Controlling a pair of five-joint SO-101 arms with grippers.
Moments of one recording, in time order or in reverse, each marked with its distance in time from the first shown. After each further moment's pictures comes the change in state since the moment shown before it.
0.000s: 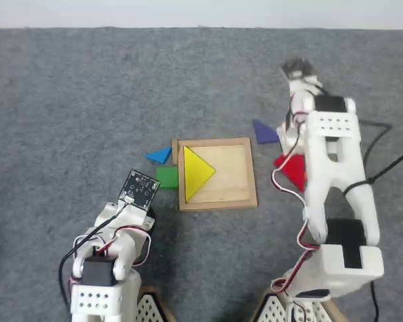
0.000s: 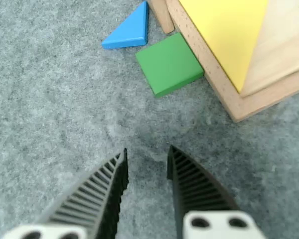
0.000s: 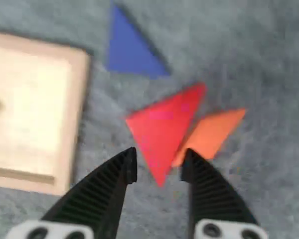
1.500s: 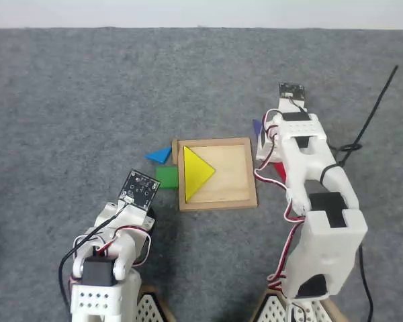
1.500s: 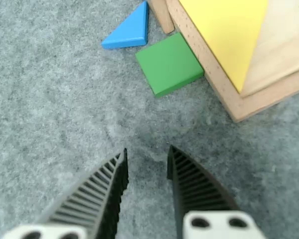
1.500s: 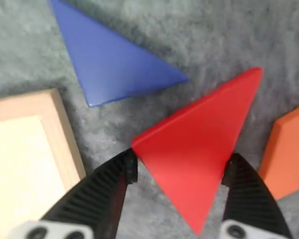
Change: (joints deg) left arm 0.0 0.0 0.0 0.0 0.0; right arm -6.1 15.6 3.3 -16.8 -28.6
